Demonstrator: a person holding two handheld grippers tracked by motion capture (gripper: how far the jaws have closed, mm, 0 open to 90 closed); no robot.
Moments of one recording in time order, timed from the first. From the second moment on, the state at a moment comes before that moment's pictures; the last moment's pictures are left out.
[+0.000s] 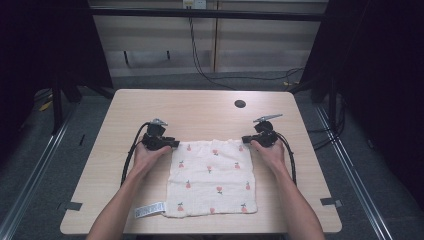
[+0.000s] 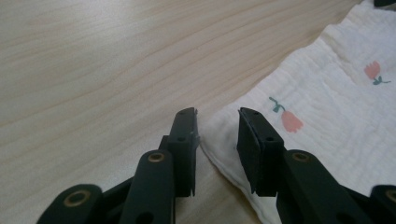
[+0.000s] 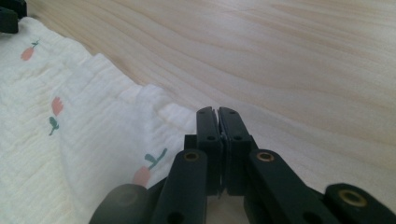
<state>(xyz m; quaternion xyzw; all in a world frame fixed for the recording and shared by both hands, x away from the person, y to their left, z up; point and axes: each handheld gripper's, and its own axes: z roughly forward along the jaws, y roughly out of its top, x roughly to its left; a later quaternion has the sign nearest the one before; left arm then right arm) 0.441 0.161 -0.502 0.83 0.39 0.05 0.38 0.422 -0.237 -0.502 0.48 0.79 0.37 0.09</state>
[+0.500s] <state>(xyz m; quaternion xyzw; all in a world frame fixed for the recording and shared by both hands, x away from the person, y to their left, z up) 0.439 0.167 -0.499 0.82 0.39 0.05 0.41 0.419 -0.241 -0.494 0.48 0.78 0.40 0.09</state>
